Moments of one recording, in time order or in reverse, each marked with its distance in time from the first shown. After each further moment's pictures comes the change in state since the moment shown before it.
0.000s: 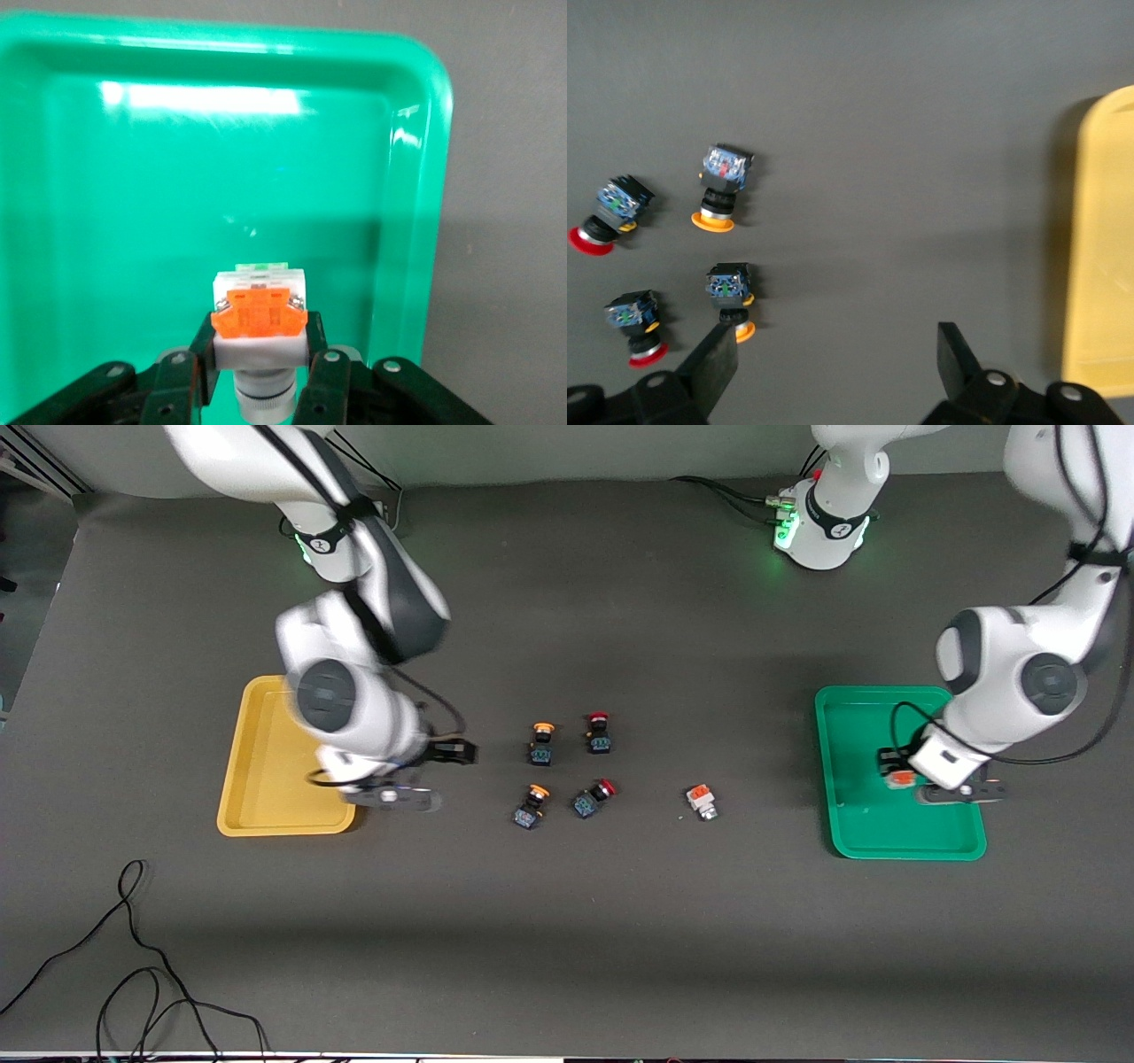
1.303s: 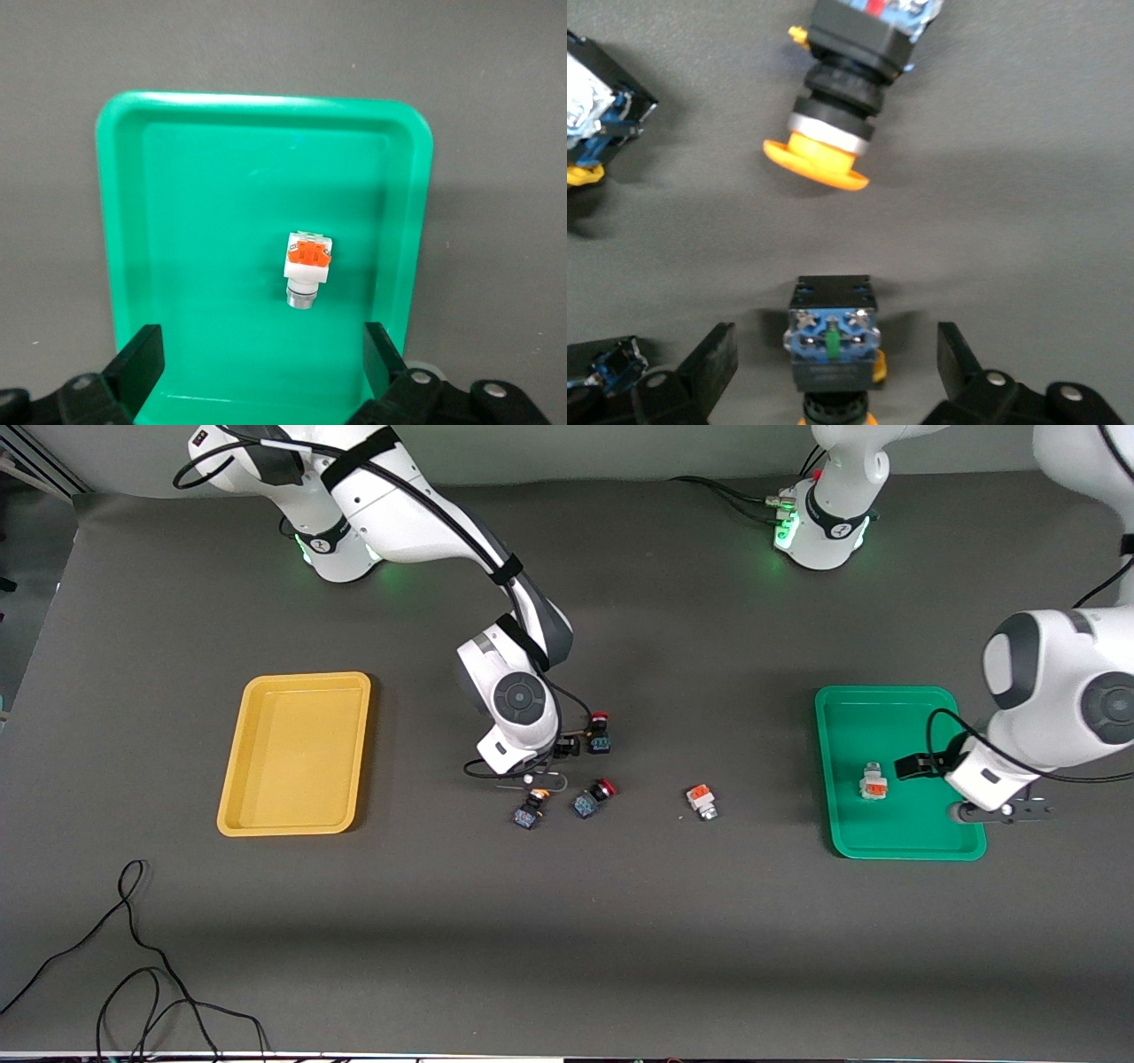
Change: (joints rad) left arm 0.002 -0.031 -0.004 0.327 0.038 -0.448 0.002; right arm 0.224 0.295 0.000 -0.001 0.058 0.320 0.153
